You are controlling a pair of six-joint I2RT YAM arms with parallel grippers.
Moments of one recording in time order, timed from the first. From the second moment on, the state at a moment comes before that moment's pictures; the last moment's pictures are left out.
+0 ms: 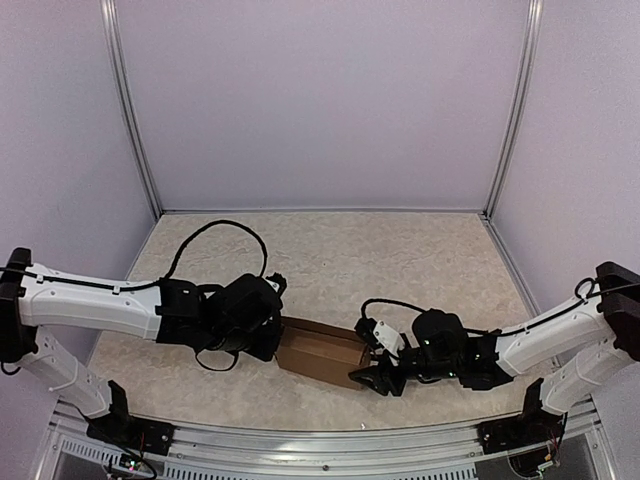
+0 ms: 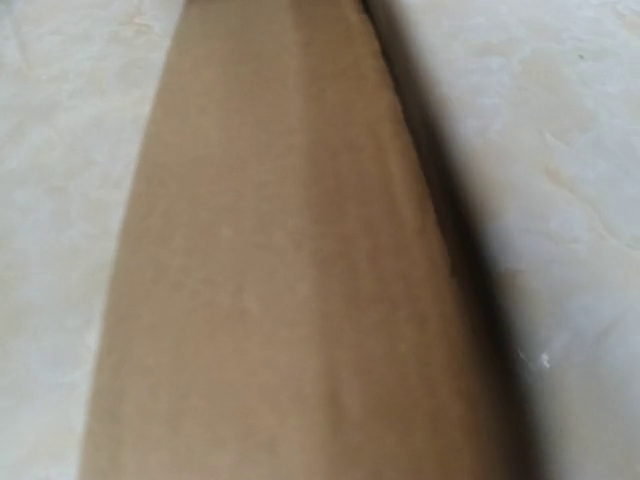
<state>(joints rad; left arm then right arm) -1.16 1.45 0.92 -0.47 -0.36 -0.58 1.11 1.42 0.41 0.50 -0.07 0.07</state>
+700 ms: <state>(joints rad) -1.21 1.54 1.02 -0.47 -0.30 -0.59 1.04 1.17 0.36 0.43 0.04 0.14</state>
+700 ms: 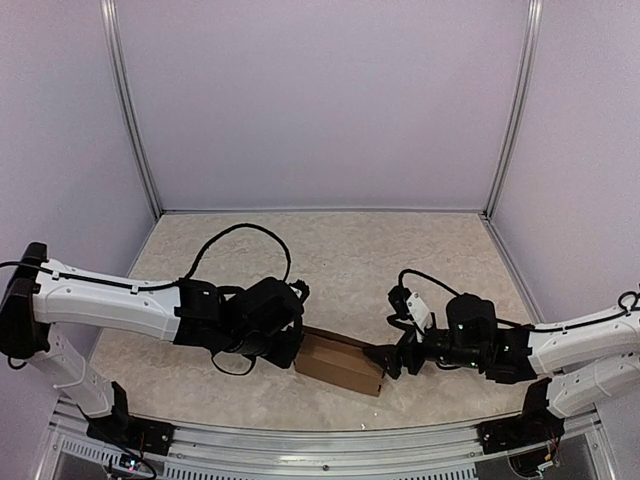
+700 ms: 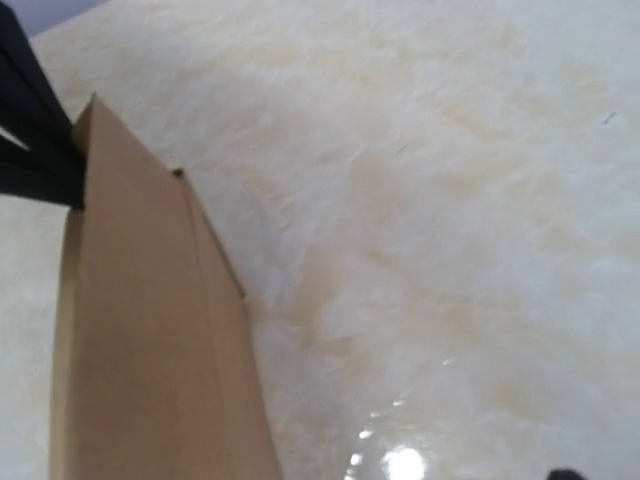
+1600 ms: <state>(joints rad) -1.21 1.61 1.12 -0.55 -0.27 -0.63 1.10 0.90 0.61 -0.27 0.10 0.36</state>
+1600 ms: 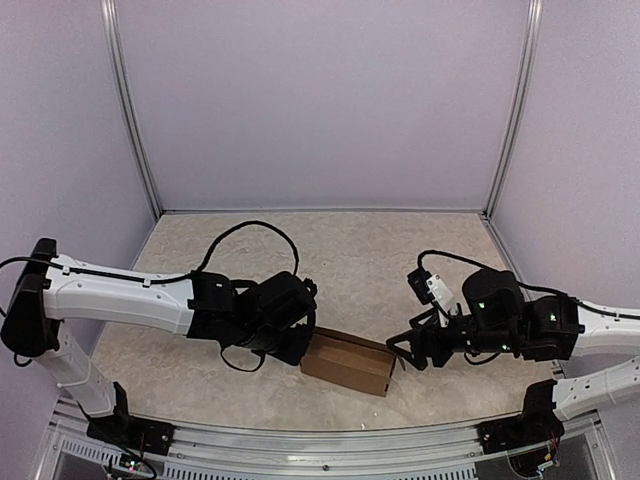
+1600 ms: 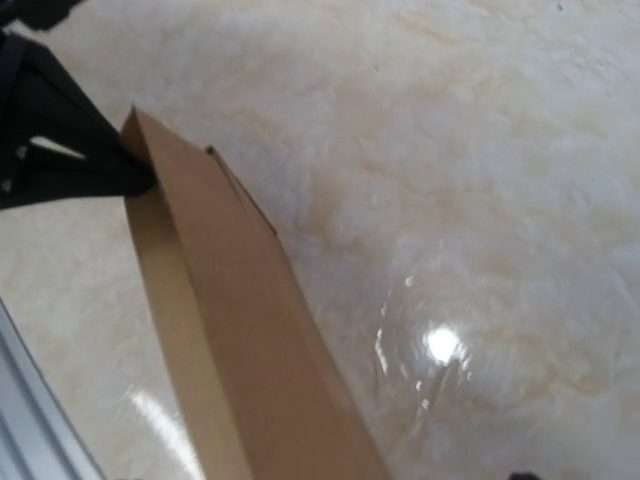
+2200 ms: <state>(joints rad) -1.20 1.62 1.12 -0.55 -0.25 -0.65 1.24 1.08 0.81 -0.67 0.24 0.53</state>
